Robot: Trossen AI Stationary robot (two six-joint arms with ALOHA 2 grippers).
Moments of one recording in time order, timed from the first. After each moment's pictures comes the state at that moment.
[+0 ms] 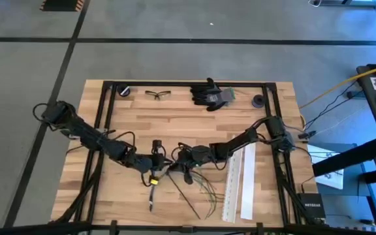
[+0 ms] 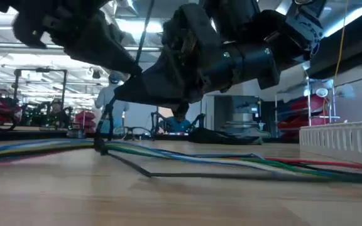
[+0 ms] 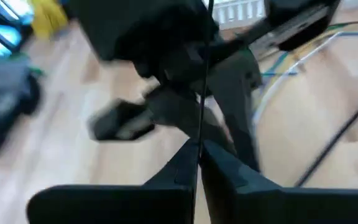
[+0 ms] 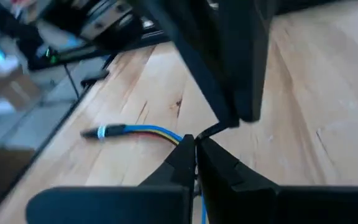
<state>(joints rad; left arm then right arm) -0.45 1.45 0.71 0.14 -0.56 0.07 0.21 2.11 1.04 0.76 -0.09 0.40</state>
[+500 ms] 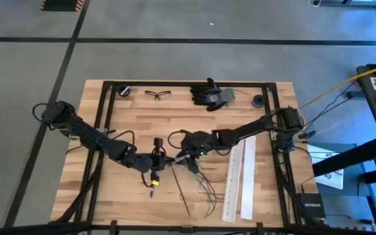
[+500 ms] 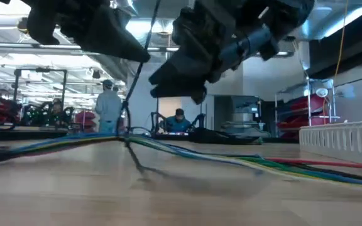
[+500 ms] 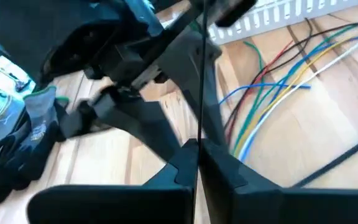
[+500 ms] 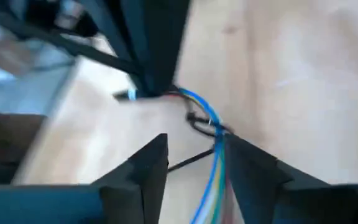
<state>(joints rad) -0.45 1.44 0.73 0.14 -0.58 0.15 0.14 1.89 1.04 0.28 -0.12 0.23</state>
